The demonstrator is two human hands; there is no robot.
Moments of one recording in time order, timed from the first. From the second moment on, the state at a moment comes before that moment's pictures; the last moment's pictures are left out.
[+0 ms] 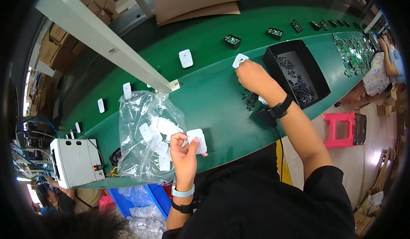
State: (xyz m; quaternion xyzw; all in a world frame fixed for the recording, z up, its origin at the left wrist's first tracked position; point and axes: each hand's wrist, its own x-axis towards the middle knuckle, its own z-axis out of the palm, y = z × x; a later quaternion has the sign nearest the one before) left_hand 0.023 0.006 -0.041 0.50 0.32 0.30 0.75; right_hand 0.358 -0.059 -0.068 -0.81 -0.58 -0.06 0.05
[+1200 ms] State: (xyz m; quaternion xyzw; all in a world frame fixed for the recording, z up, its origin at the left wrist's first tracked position) left_hand 0.017 -0.005 0.014 0.58 0.28 0.30 0.70; right_hand 0.191 -0.083 0.043 -0.58 -0.74 -0.02 0.34
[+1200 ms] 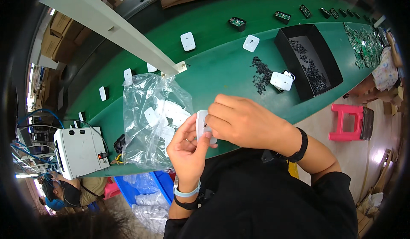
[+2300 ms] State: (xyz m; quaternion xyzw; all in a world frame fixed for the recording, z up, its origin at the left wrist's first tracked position) left_hand 0.003 0.009 -0.020 0.48 0.37 0.26 0.76; right_hand 0.234 -0.053 0.014 -0.64 -0.48 0.31 0.52
